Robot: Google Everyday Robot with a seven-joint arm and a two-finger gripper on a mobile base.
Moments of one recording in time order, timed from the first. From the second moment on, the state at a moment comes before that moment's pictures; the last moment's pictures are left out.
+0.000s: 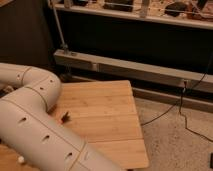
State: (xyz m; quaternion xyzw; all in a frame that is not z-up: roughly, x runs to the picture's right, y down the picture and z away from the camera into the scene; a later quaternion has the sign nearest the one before) arm -0.519 0.024 0.764 -0.26 0.15 0.47 0.83
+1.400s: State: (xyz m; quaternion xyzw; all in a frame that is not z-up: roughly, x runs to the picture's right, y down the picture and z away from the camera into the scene) arm -0.507 0.015 0.767 -0.26 0.15 0.47 0.83
